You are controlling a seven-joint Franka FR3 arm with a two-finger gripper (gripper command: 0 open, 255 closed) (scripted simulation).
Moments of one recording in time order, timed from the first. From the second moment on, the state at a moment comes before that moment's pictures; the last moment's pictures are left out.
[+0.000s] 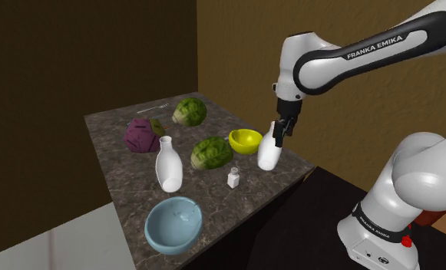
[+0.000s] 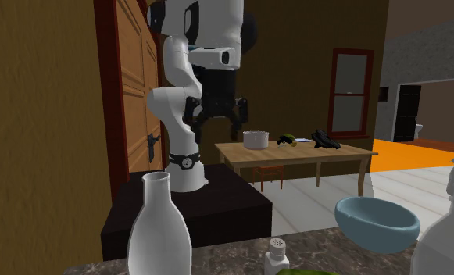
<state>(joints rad) 0.06 -0.51 0.03 -2.66 0.01 2.03 -0.05</state>
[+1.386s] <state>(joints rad) 0.13 0.26 0.10 -2.45 -0.19 2.79 0.25</state>
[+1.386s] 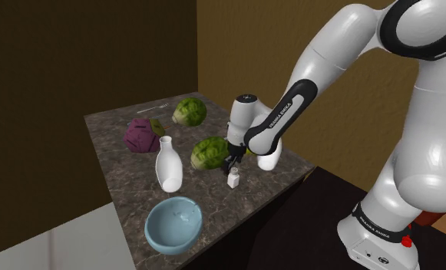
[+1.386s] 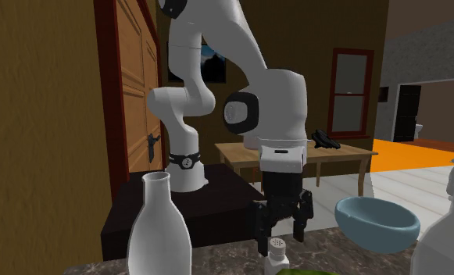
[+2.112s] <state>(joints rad) 0.15 0.36 0.07 -2.42 -0.23 2.87 0.28</state>
